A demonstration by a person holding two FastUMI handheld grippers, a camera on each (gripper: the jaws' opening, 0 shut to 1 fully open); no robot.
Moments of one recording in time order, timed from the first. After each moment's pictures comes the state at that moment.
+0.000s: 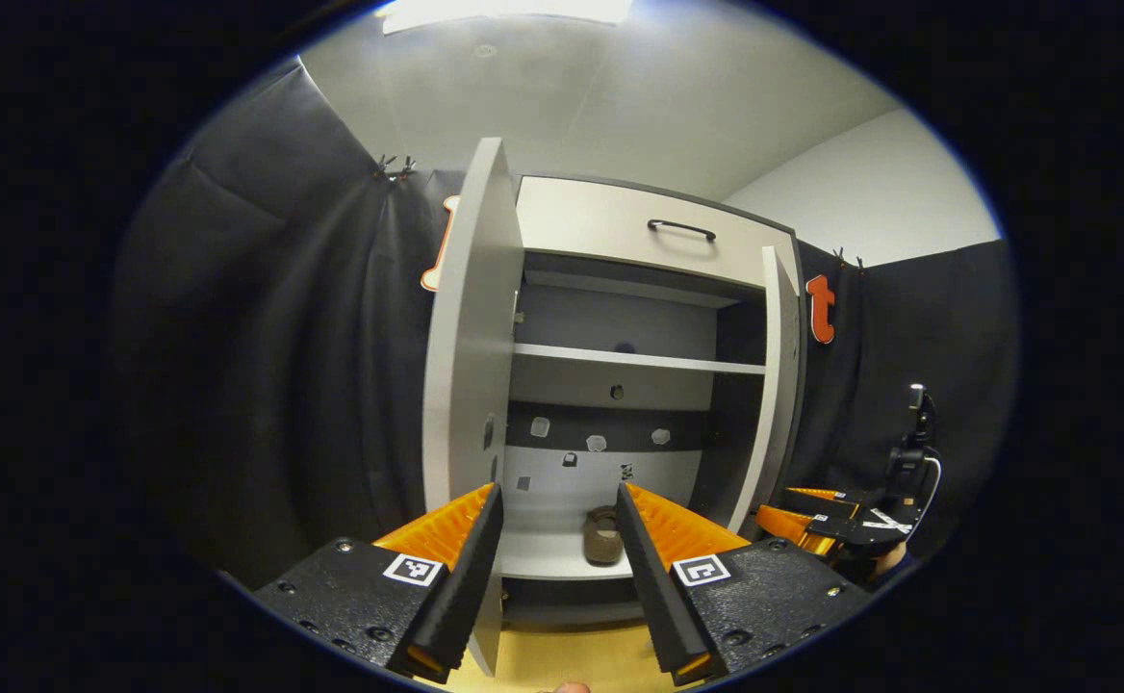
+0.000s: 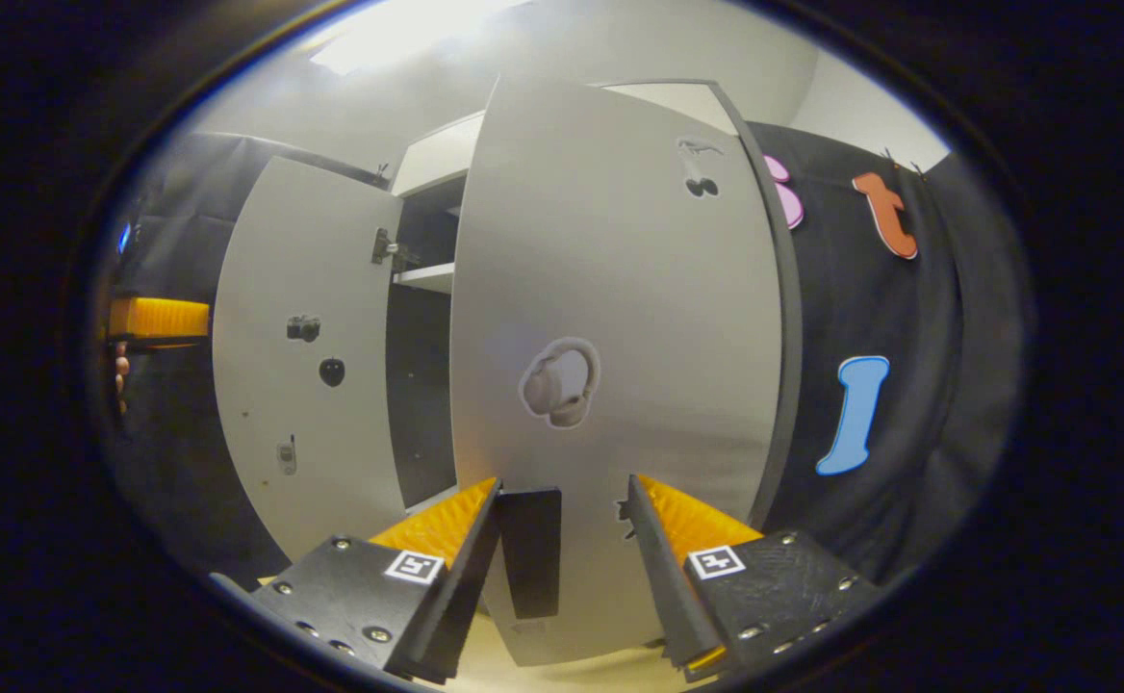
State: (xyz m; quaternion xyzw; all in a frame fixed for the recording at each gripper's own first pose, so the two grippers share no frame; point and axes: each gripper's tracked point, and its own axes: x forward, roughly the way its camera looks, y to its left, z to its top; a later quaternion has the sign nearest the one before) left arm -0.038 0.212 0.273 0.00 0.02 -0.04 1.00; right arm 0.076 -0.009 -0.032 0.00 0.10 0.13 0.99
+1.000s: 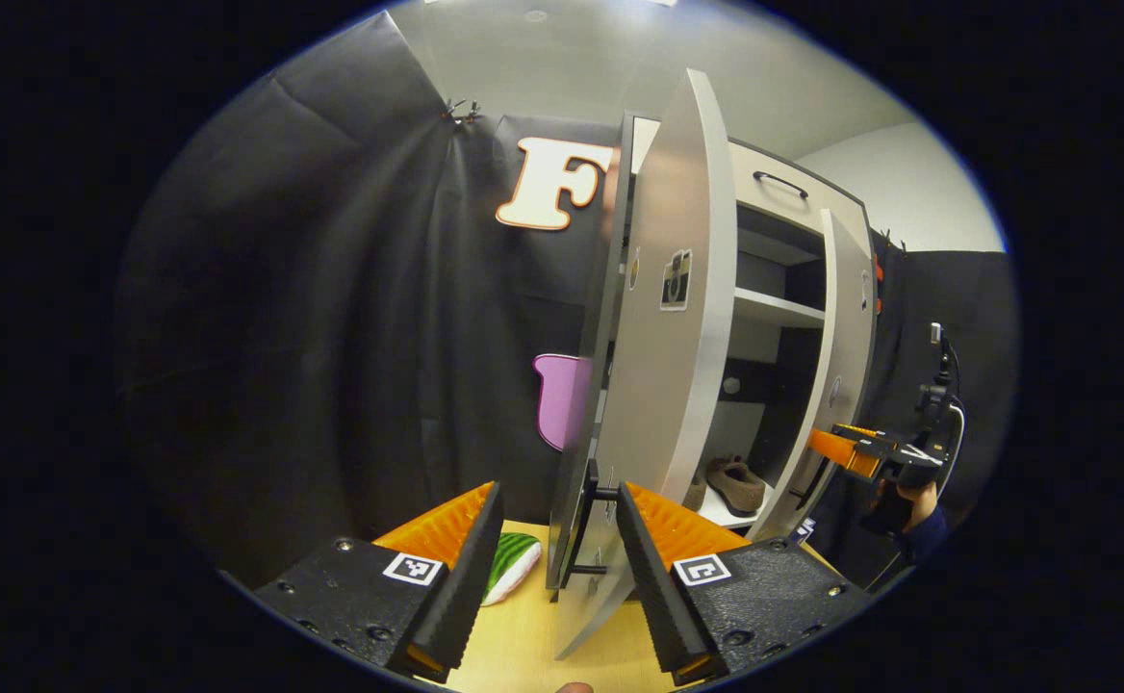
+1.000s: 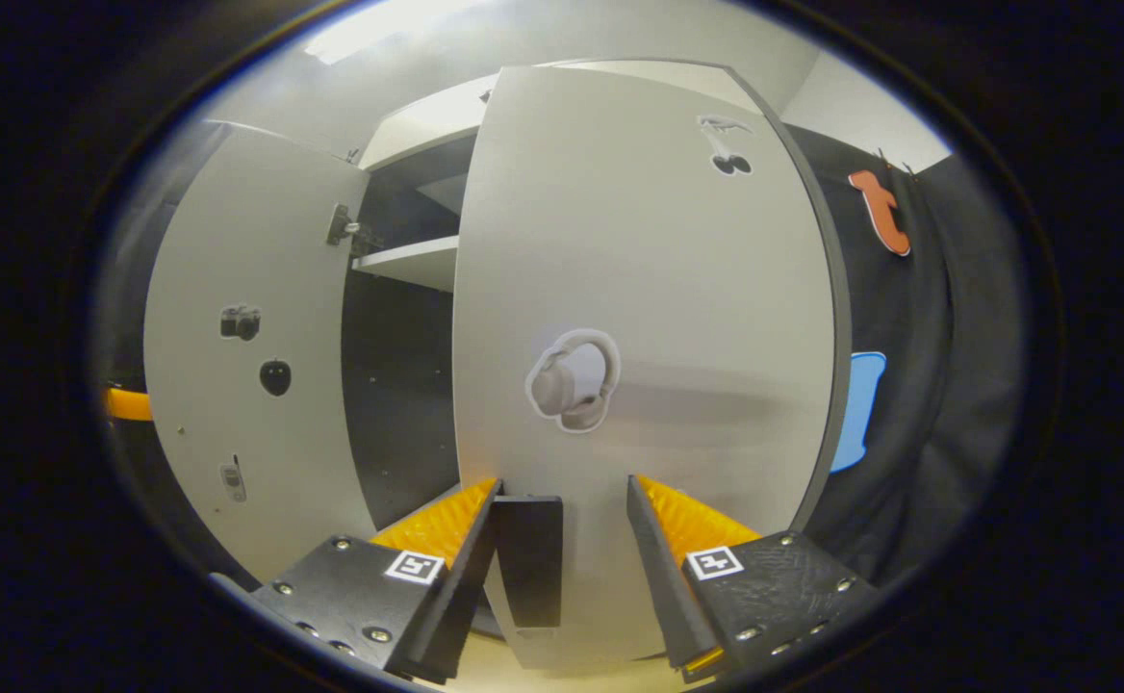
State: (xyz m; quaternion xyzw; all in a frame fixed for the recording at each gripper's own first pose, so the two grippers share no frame) left arm -0.028 0.340 0.187 -0.02 0.10 -0.02 0.99; right arm 0.130 0.020 -0.051 0.00 0.11 0.07 0.99
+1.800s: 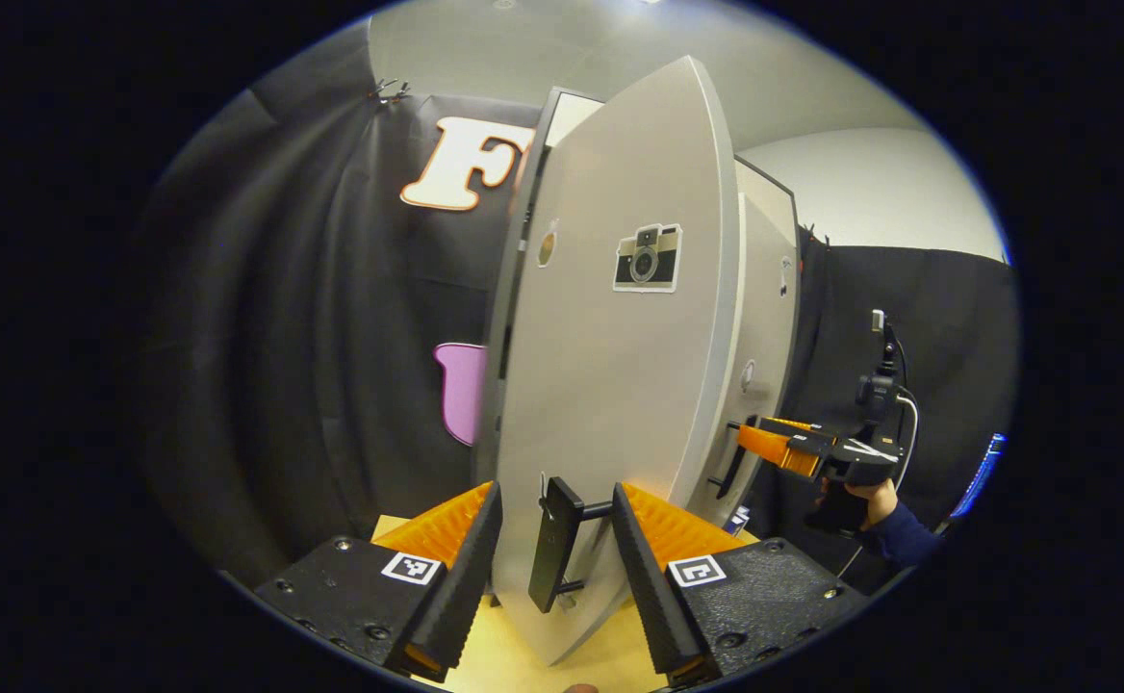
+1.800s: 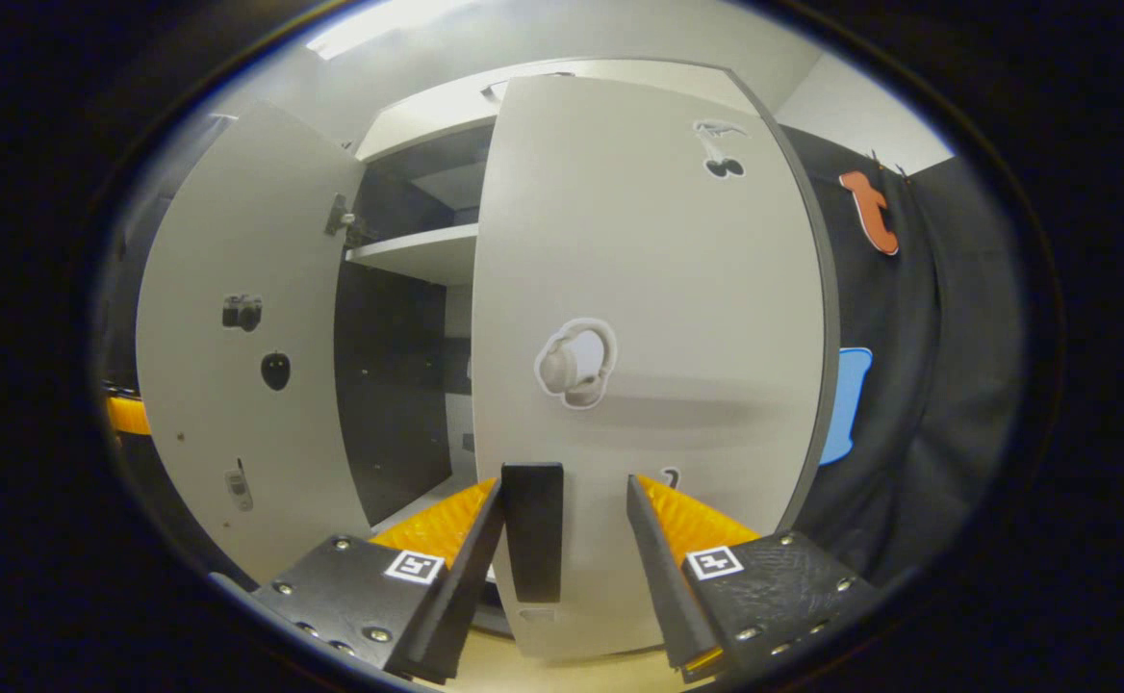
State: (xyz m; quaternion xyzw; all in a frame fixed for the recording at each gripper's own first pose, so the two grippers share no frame) left arm 0.008 0.267 0.182 -0.03 0.11 -0.15 0.98; right arm 0.115 0.021 -0.053 -0.01 0.11 0.05 0.99
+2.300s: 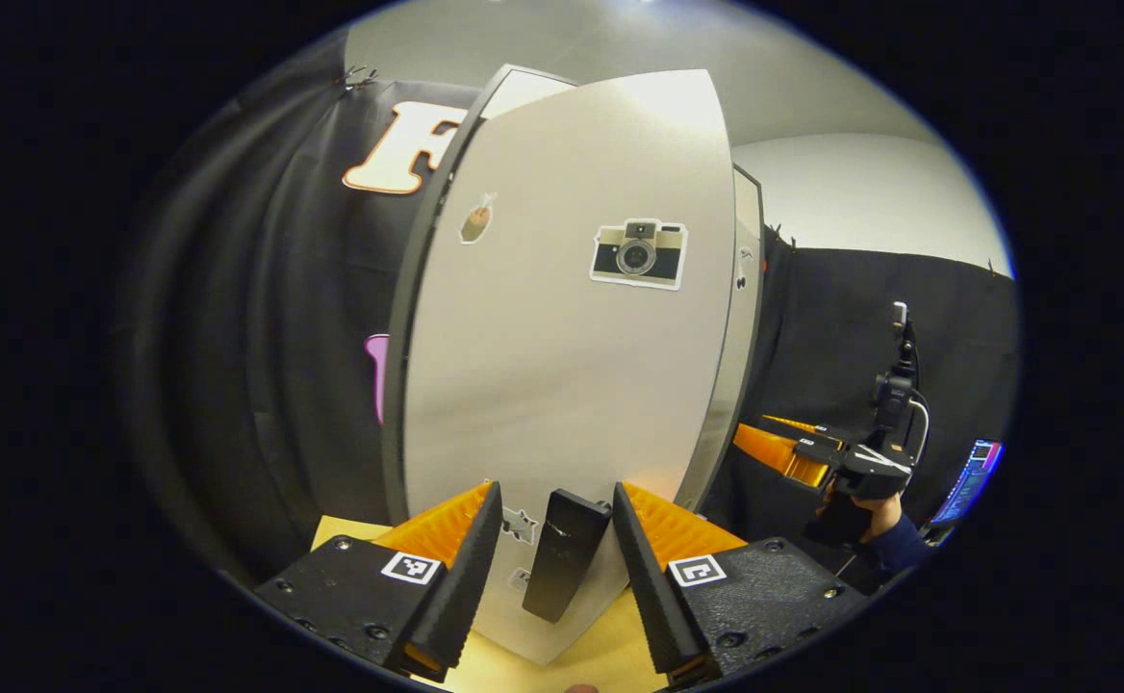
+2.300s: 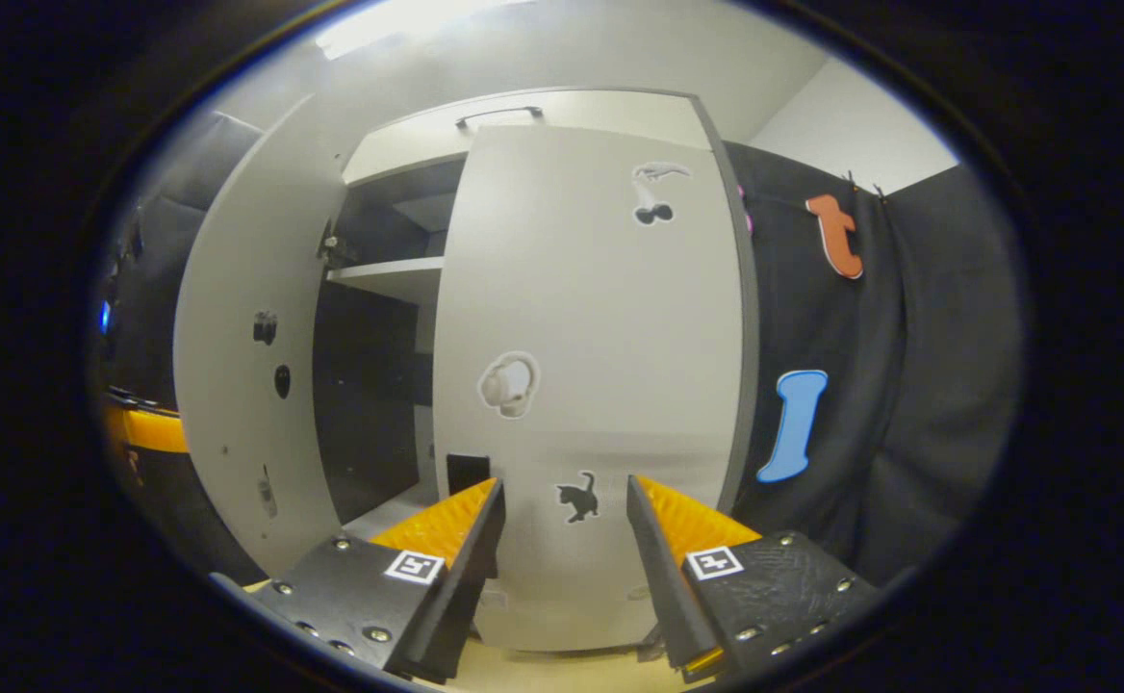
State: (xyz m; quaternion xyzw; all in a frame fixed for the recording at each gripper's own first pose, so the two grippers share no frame) left arm 0.039 0.191 0.165 -0.04 0.10 -0.21 0.97; right arm 0.084 -0.040 -0.027 -0.02 0.08 0.00 1.00
